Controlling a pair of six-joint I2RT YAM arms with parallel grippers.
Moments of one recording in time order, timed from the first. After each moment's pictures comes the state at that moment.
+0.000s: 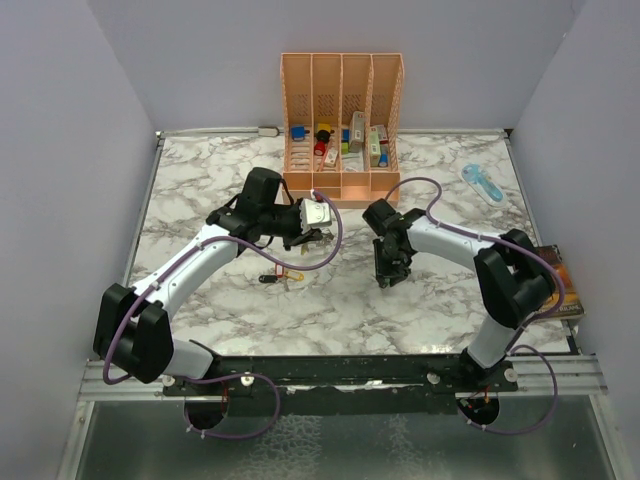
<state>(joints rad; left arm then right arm) -0.49 1.38 1.06 -0.39 0.74 0.73 0.61 1.73 1.09 -0.78 0.07 0.60</state>
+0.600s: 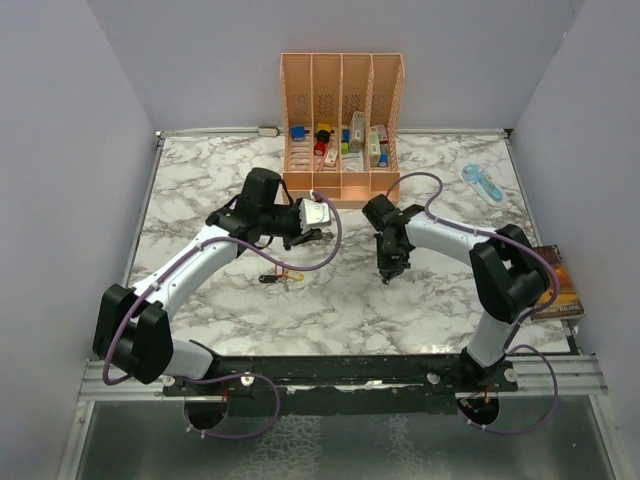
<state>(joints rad) -0.49 1.38 1.06 -0.38 0.74 0.73 0.59 1.78 1.13 -0.76 0.12 0.61</state>
